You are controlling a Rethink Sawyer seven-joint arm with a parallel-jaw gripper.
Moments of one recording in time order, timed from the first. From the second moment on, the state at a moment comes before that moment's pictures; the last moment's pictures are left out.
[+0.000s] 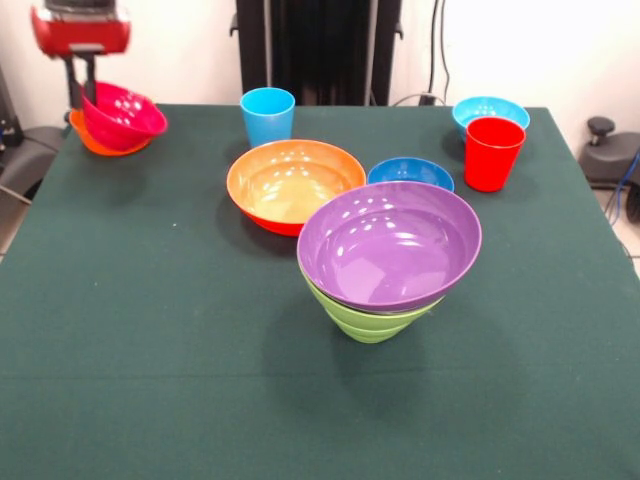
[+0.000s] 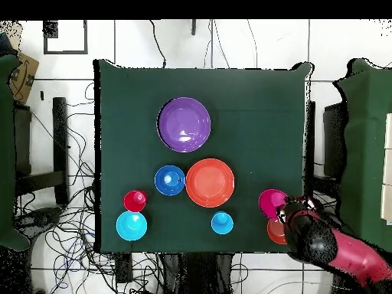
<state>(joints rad) -1.07 -0.79 0.27 1.99 -0.51 0.22 0.88</state>
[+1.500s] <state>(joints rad) -1.34 -0.96 0.73 2.02 -0.14 0.47 0.88</state>
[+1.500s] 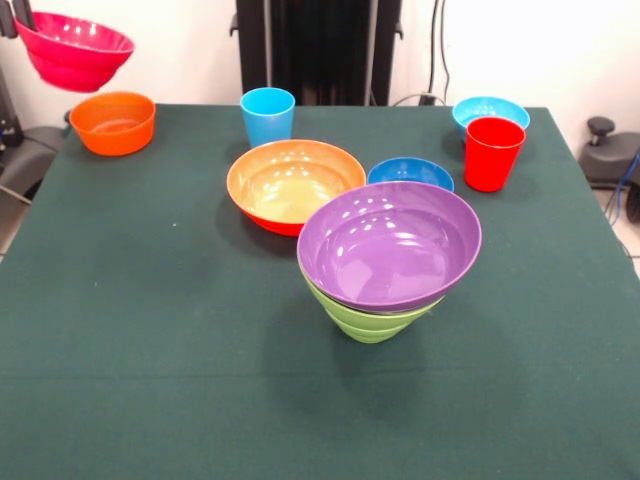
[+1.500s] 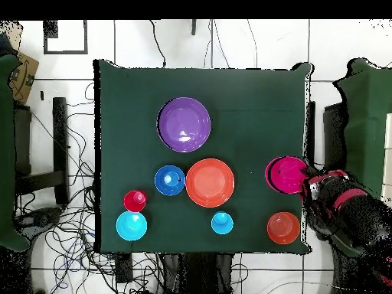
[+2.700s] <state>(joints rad) -1.02 -1.08 0.63 2.07 -0.12 0.40 1.11</state>
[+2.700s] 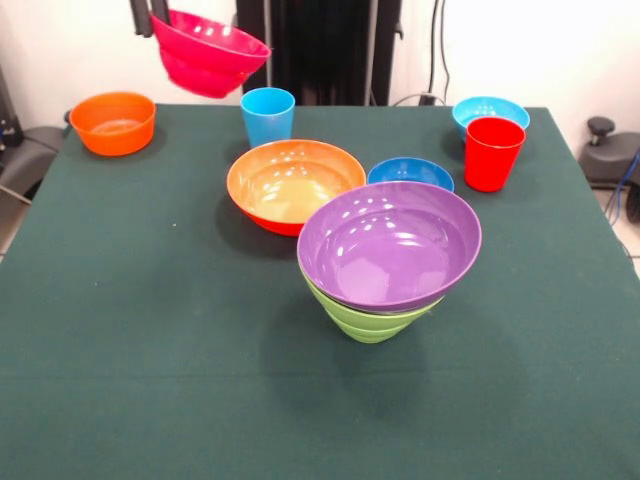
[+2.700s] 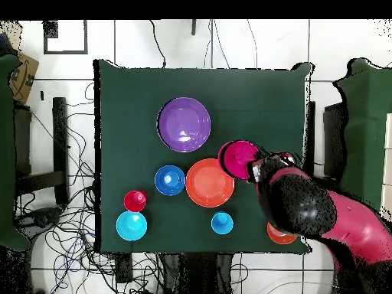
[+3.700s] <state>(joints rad) -0.89 -1.04 0.47 2.06 -0.13 0.27 1.24</state>
